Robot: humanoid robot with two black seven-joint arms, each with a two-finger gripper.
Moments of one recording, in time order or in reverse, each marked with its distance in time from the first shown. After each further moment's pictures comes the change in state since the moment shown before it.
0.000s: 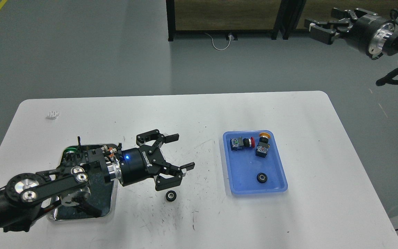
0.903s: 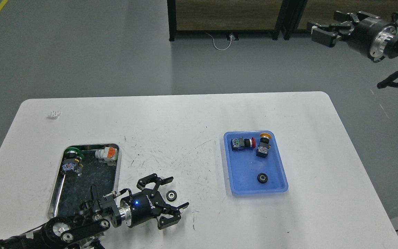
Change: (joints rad) left arm 0.183 -0.181 0.092 0.378 0.089 0.134 -0.093; right arm -0.011 0.002 -0.006 0.002 -0.002 -0.010 0.000
